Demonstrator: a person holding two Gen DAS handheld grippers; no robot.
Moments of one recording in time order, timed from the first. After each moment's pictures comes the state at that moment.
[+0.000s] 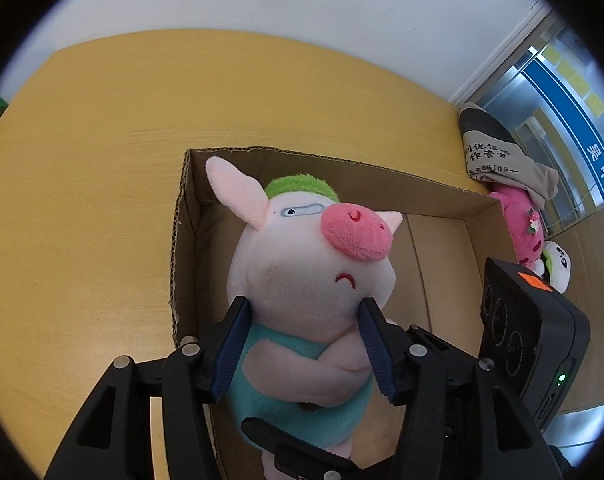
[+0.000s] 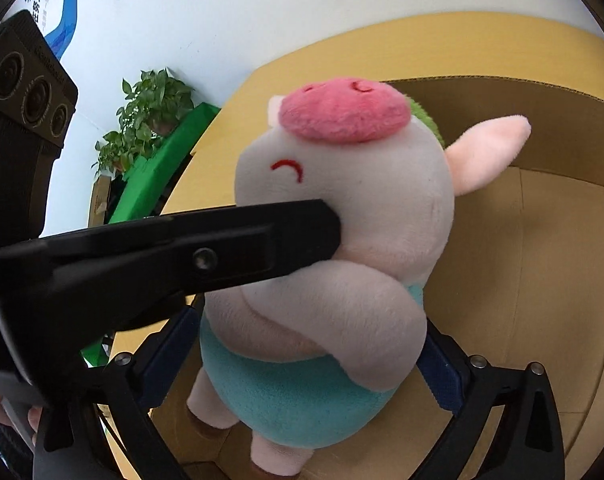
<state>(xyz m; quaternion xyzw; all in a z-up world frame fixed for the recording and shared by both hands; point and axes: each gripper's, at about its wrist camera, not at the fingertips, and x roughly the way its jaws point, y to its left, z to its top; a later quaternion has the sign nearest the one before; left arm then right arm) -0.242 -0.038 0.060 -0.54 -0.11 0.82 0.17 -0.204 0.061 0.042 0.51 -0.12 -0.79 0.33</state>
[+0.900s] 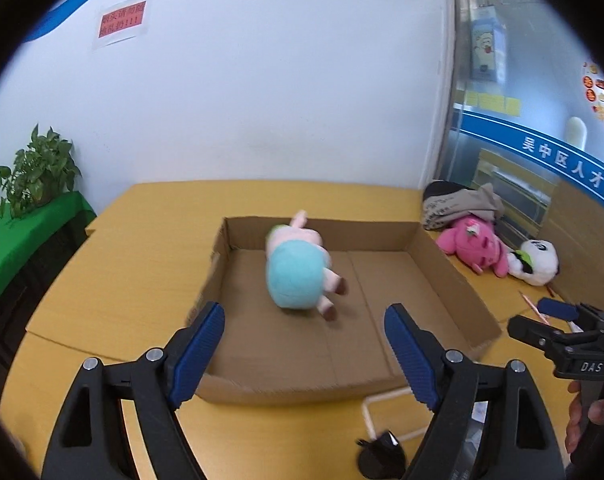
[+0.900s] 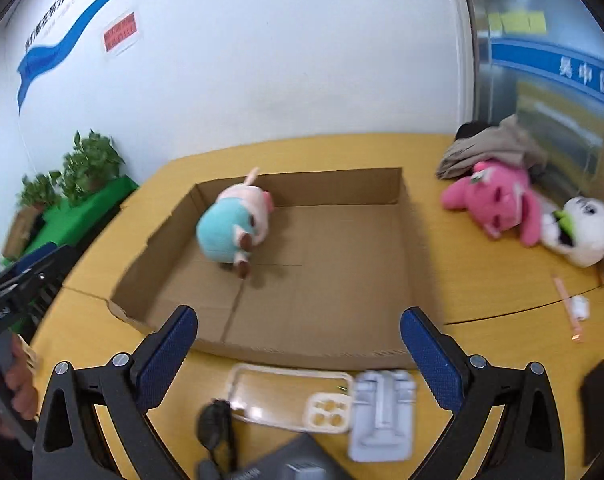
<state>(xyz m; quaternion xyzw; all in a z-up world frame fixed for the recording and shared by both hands) 0.081 0.030 0.153 -0.28 -0.03 0.96 0.09 0.085 0.217 0.153 0.34 -0.02 -0.94 0.11</state>
